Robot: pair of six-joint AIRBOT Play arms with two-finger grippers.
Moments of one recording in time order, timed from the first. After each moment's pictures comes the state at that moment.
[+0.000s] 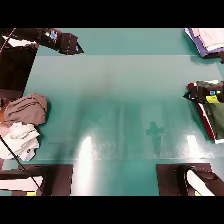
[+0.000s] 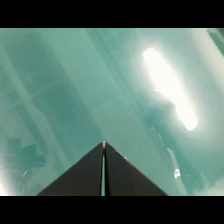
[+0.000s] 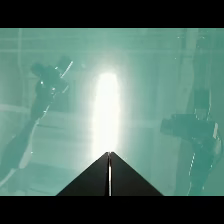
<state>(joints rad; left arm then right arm) -0.23 -1.49 1.98 1.04 -1.37 -1.41 -0.18 -0.89 1.06 -1.15 1.32 1.48</state>
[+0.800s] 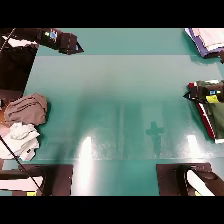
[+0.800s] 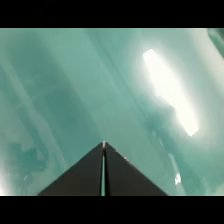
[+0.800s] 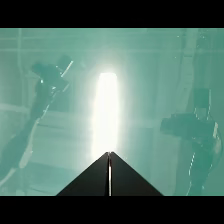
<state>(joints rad) -0.23 -1.49 1.98 1.04 -1.33 -1.41 -0.18 -0.89 1.06 -1.15 1.32 1.48</state>
